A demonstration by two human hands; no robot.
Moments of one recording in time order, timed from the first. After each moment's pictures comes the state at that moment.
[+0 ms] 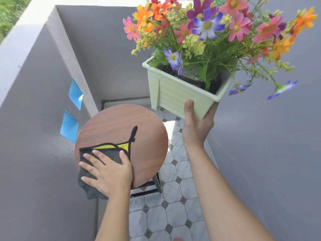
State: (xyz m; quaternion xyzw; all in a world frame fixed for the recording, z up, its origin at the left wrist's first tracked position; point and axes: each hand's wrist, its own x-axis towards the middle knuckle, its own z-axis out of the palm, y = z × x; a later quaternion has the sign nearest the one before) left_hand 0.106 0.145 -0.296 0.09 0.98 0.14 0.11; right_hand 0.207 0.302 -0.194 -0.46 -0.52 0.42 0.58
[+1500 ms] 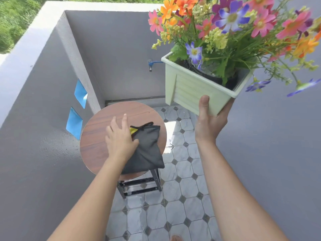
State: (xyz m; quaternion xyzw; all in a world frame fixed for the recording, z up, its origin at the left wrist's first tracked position) left_hand 0.083 0.201 -0.240 0.36 0.90 0.20 0.14; right_hand 0.244 0.326 -0.180 -0.46 -0.50 0.39 0.62
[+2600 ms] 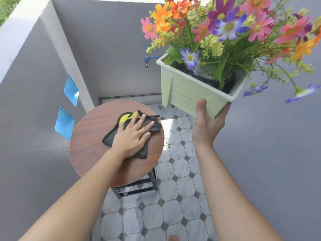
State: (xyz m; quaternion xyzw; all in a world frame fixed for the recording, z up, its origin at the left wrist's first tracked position) left_hand 0.058 0.239 -0.297 0.61 0.78 0.02 0.11; right_hand 0.235 0.340 -0.210 -0.45 -0.50 0.41 0.62
